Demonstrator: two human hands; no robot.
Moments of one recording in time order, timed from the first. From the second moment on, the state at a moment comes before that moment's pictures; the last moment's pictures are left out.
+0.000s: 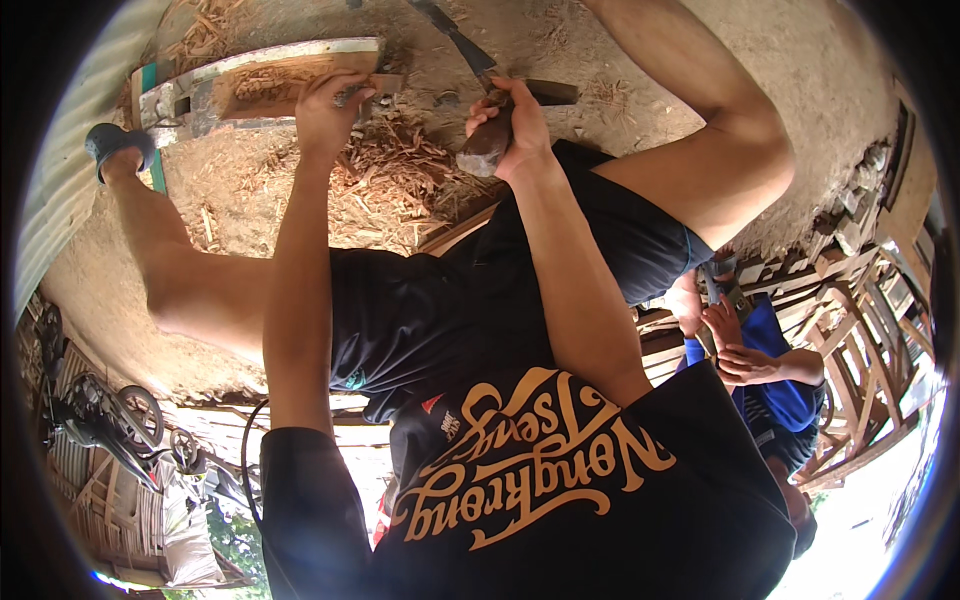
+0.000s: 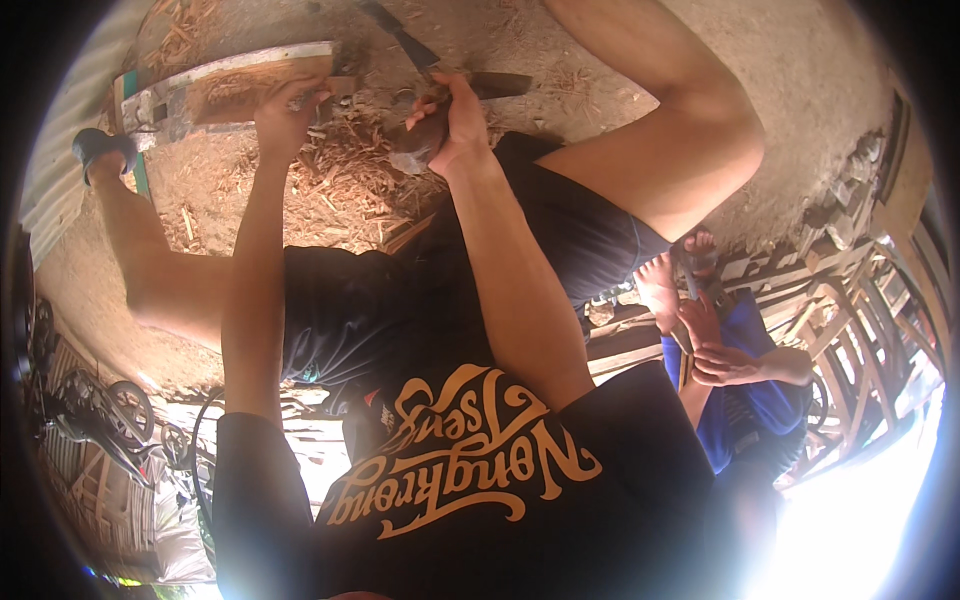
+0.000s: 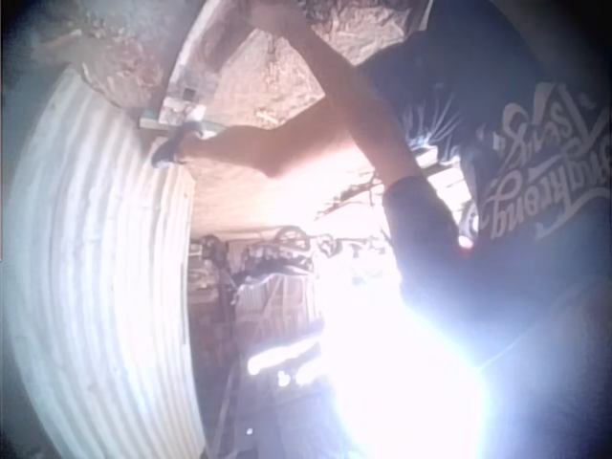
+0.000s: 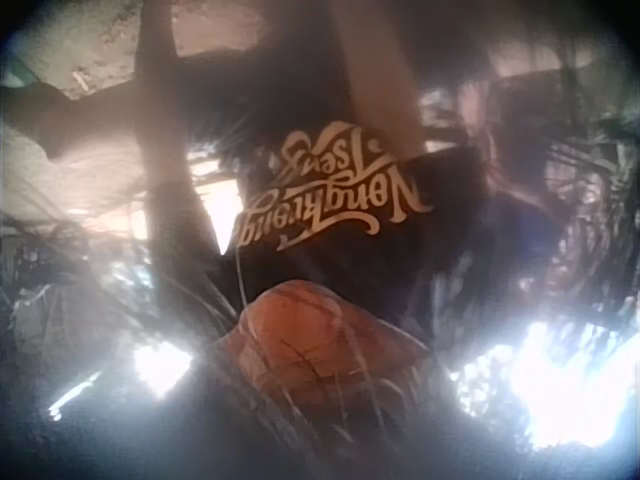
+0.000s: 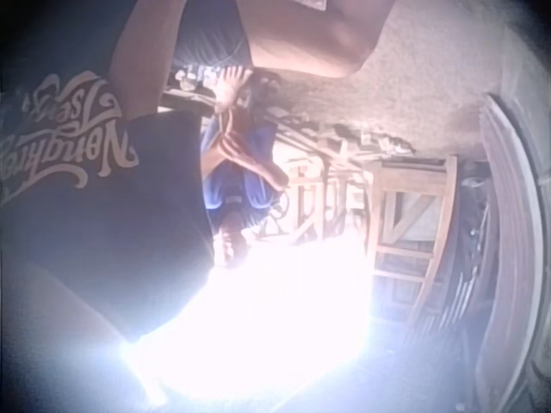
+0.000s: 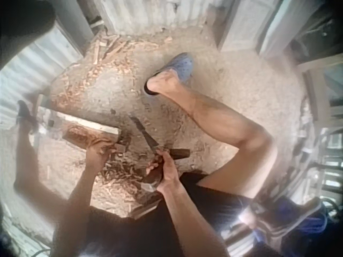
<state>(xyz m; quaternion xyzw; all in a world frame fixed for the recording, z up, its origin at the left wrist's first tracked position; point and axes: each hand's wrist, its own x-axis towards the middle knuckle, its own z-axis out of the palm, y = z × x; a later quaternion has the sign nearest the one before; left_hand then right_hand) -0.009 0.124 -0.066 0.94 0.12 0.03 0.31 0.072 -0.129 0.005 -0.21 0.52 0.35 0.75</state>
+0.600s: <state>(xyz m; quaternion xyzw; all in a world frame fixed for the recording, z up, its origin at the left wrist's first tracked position) -0.002 0.104 -0.068 0.97 0.12 0.11 0.20 0.067 -0.127 -0.002 -0.25 0.50 0.38 0.74</state>
